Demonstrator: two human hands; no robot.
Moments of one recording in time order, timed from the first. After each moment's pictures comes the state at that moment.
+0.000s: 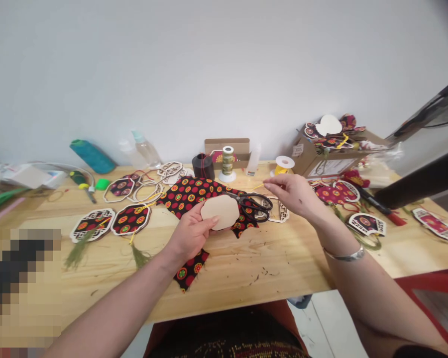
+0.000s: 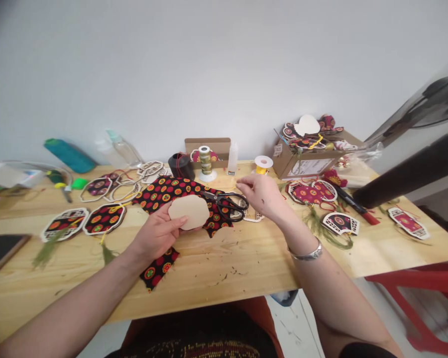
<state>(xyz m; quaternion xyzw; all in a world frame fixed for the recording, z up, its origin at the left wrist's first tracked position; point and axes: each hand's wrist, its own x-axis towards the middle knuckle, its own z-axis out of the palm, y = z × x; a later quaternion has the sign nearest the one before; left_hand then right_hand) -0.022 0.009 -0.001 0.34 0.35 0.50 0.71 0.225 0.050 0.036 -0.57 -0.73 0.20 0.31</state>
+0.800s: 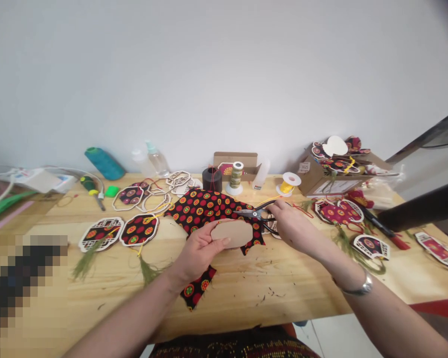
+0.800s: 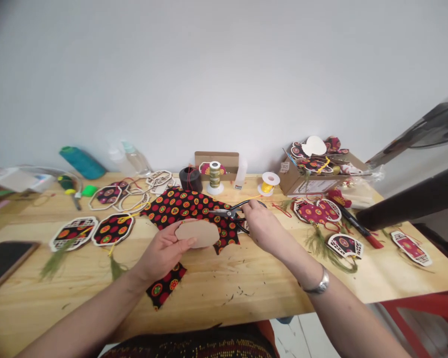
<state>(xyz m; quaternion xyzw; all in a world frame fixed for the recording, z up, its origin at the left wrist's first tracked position) -0.037 0.003 -0.012 0.44 0.33 0.46 0.69 0.206 0.033 0.046 -0.55 -0.83 0.09 0.00</state>
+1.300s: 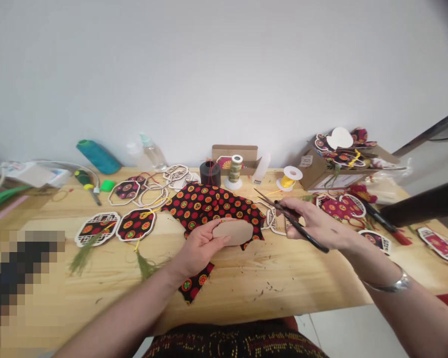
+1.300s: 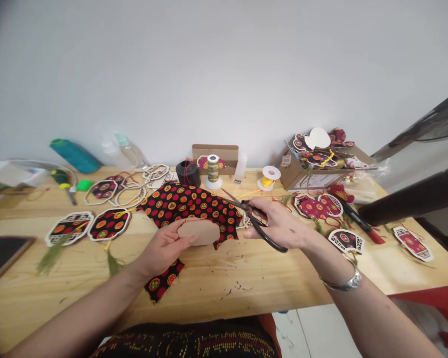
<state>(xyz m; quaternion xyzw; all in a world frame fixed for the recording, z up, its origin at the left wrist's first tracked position) -0.036 0.004 -0.012 0.49 0.34 0.41 0.69 0.238 0.031 0.072 -0.50 -0.78 0.34 0.15</state>
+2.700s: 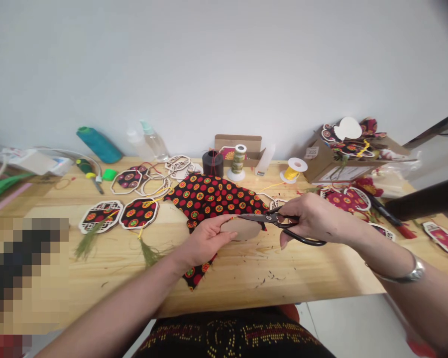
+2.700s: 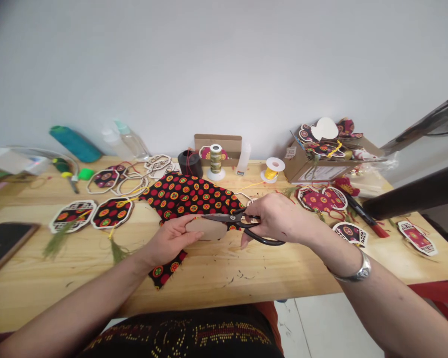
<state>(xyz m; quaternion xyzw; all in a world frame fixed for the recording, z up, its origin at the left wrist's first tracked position) -0.031 -0.001 -0.008 0.49 0.35 0.38 0.70 0.225 0.028 0.083 -0.42 -0.87 0.26 0.03</state>
